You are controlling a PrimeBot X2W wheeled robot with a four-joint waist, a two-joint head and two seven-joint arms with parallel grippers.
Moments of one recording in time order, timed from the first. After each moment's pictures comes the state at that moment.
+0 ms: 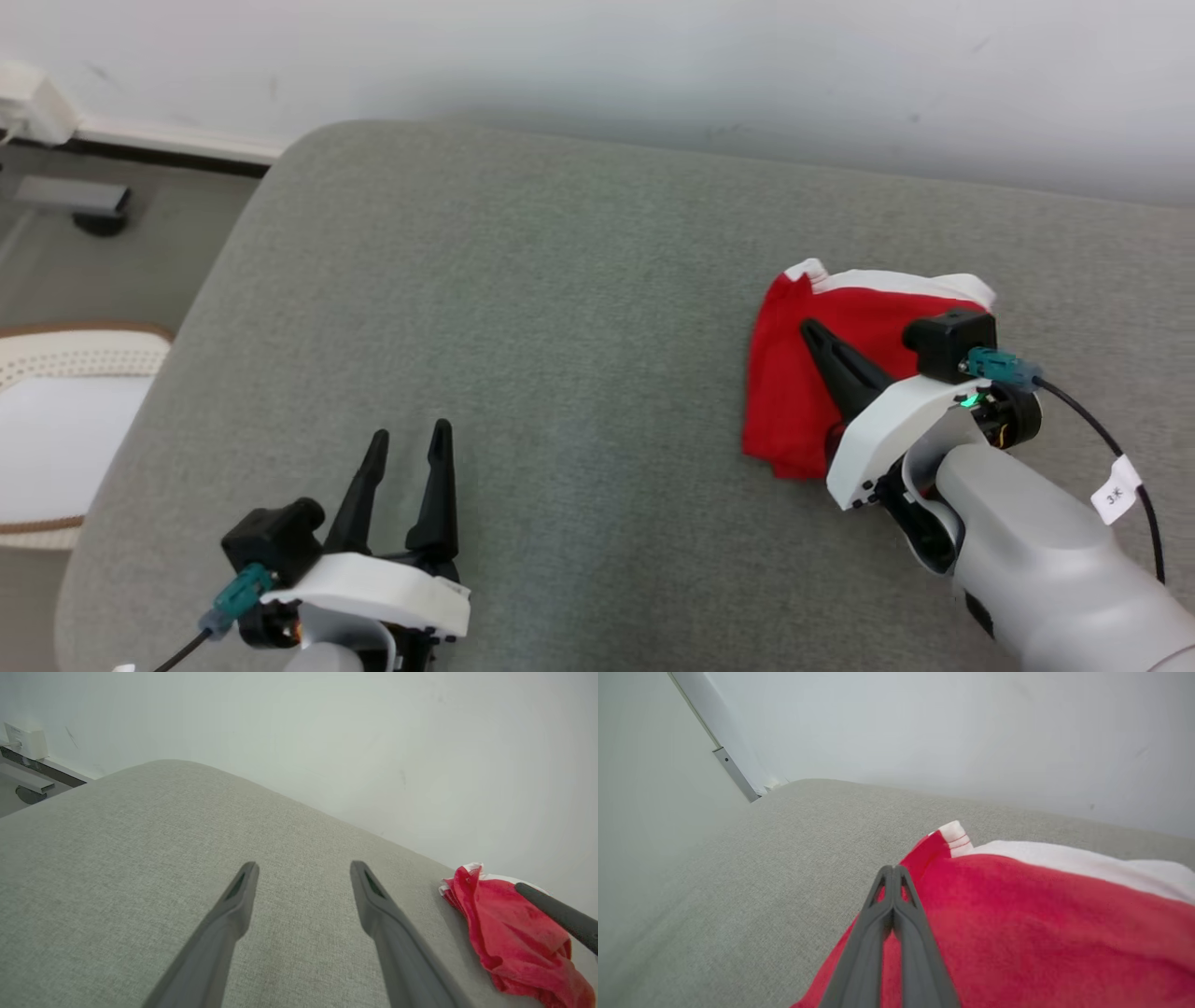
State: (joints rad) left arm -0.24 0.05 -0.18 0.30 -0.47 -0.03 -0.26; right arm -0.90 -0.15 1.00 0.98 1.03 0.13 -0.26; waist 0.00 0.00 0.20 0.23
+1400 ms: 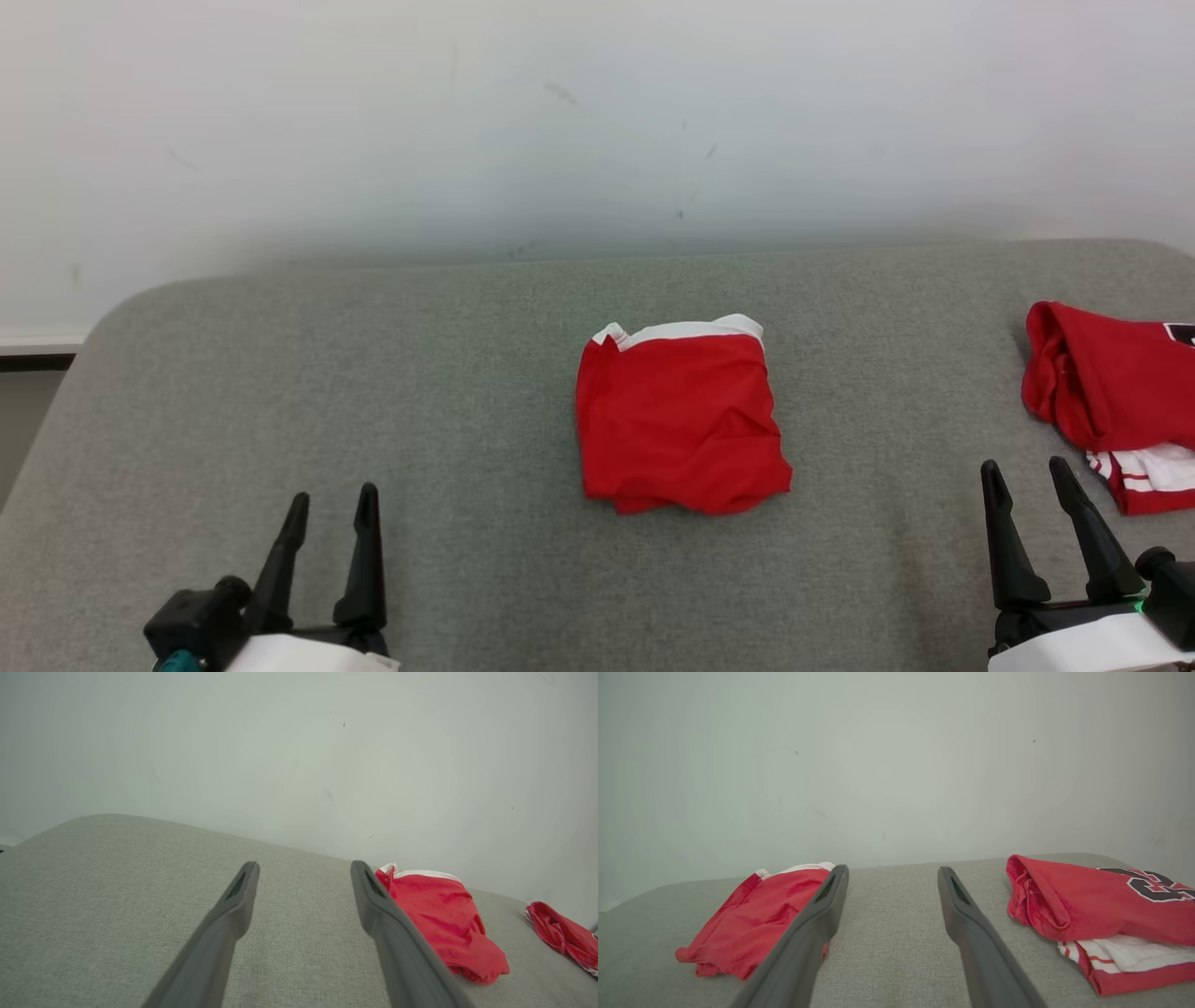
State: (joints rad) left arm -0.06 0.05 0.00 0.19 -0.31 -0.11 -0.26; right arm -0.12 -0.17 0.10 0.25 0.42 0.13 -0.26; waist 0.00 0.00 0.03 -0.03
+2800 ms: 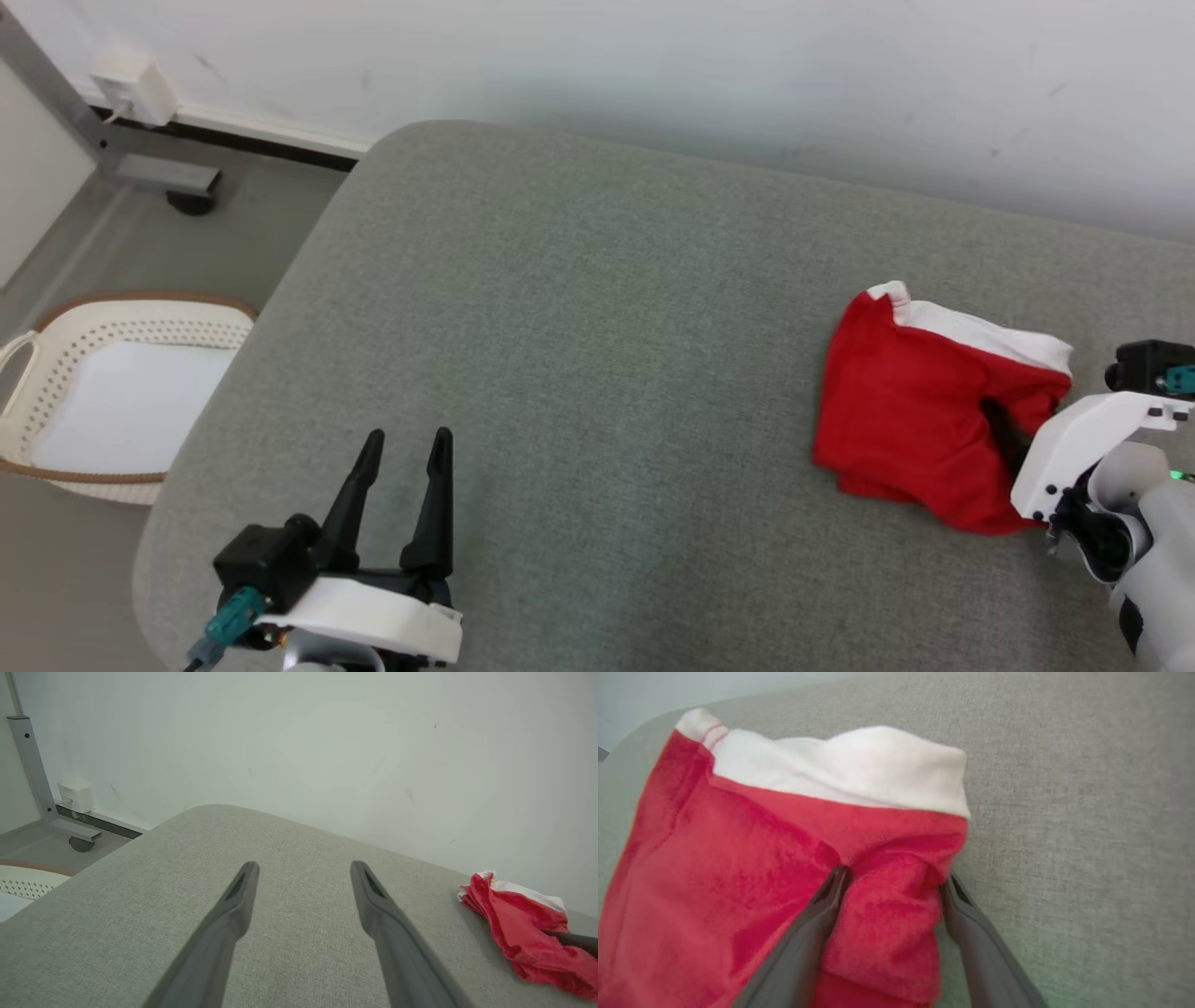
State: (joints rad) left arm -0.17 0.05 -0.14 0.20 -0.33 -0.09 -0.26; right arm -0.75 -0.24 0.32 1.03 0.72 0.13 0.19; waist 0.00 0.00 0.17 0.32
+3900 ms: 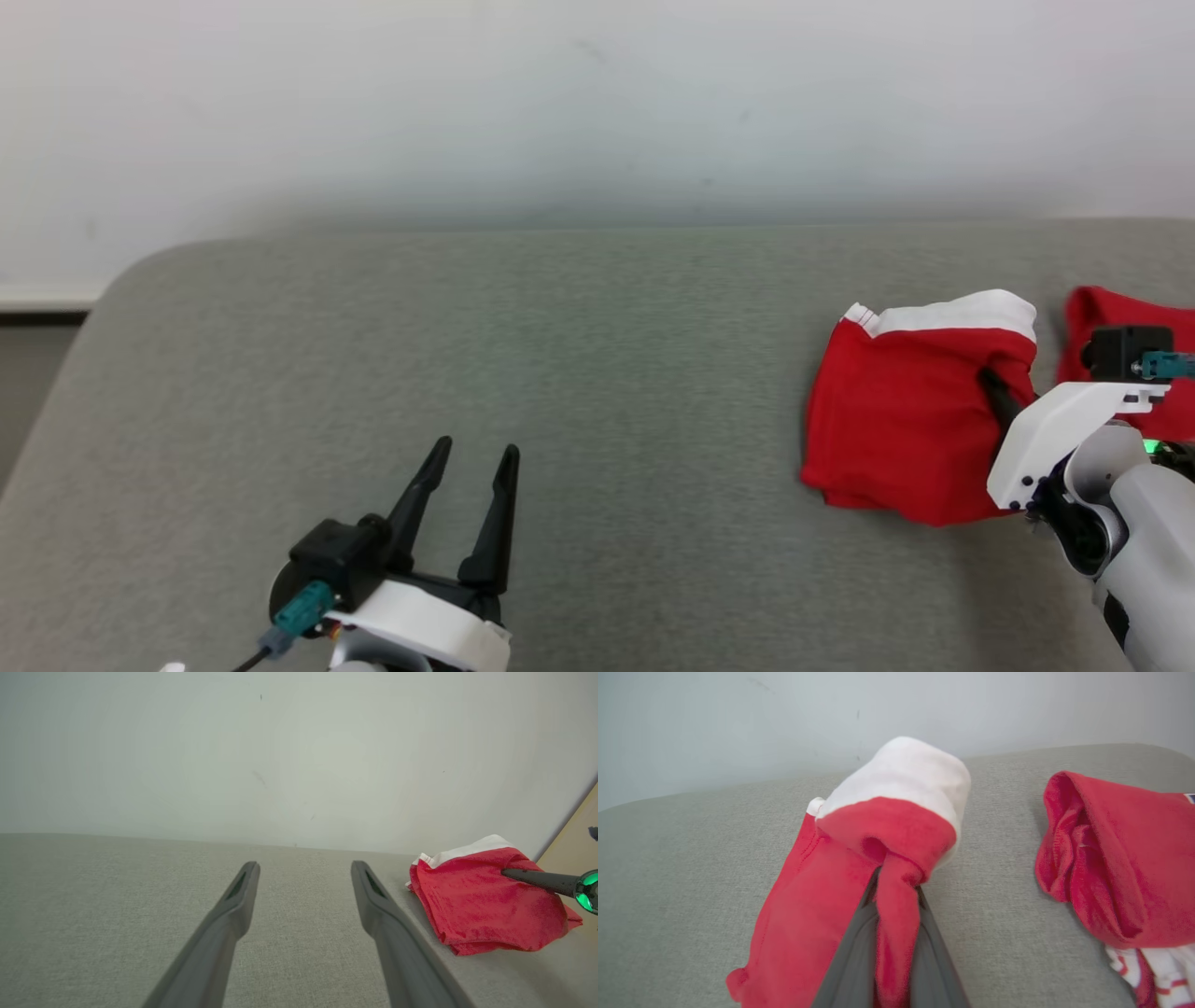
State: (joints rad) left arm -0.20 0.05 -0.22 0.24 -0.27 -0.12 -0.26; right arm -0.77 -0.28 0.52 1.00 0.84 0.13 0.08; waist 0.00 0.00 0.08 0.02
